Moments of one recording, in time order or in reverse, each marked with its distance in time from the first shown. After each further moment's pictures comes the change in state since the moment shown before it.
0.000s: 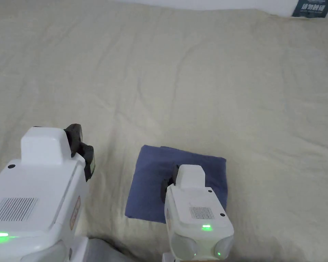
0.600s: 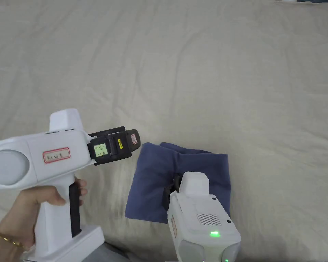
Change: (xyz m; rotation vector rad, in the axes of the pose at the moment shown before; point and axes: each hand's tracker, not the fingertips) left arm -0.037 0.001 -0.118 -0.511 -0.571 0.447; right arm 0.013 -0.011 -0.007 -0.057 0.035 -0.077
